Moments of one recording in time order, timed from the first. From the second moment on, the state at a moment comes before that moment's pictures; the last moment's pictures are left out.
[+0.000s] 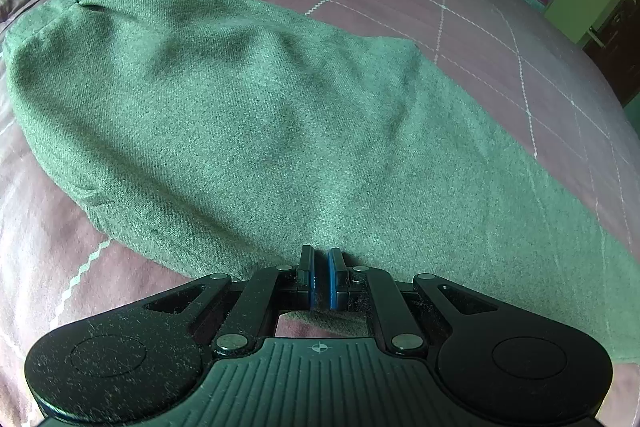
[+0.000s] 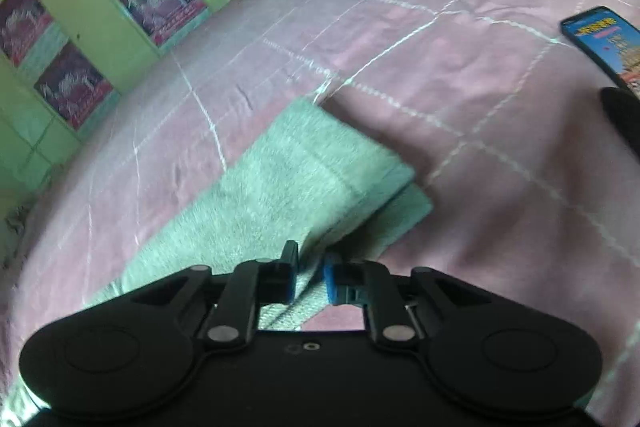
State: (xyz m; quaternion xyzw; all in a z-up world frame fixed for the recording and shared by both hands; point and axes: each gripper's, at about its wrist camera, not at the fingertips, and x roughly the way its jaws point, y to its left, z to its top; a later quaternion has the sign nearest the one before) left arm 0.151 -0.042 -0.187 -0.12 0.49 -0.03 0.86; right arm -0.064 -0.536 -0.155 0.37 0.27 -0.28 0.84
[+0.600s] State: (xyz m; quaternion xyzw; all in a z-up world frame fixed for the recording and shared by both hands) left arm 0.152 -0.041 -0.187 -0.12 0.49 -0.03 0.86; right arm -0.080 -0.552 -0.164 0.40 0.28 -0.30 0.82
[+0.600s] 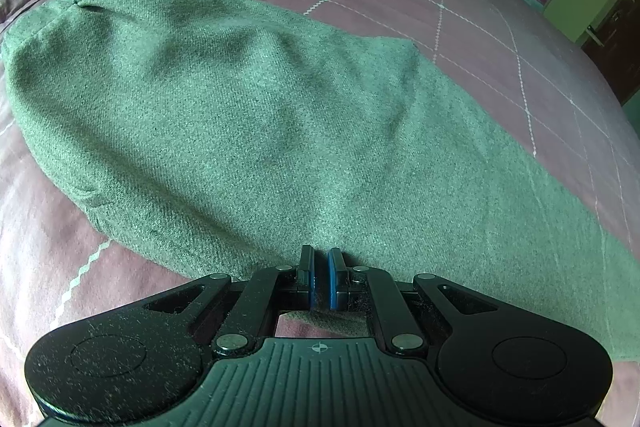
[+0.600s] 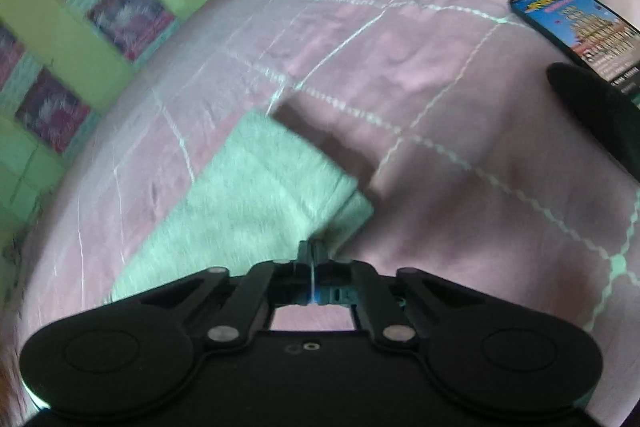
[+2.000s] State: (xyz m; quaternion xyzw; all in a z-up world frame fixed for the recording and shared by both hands) left arm 0.223 -0.124 -0.184 0.02 0.48 -0.10 0.87; right arm 0.107 -0.381 -0.143 0.13 0.37 -0.09 0.91
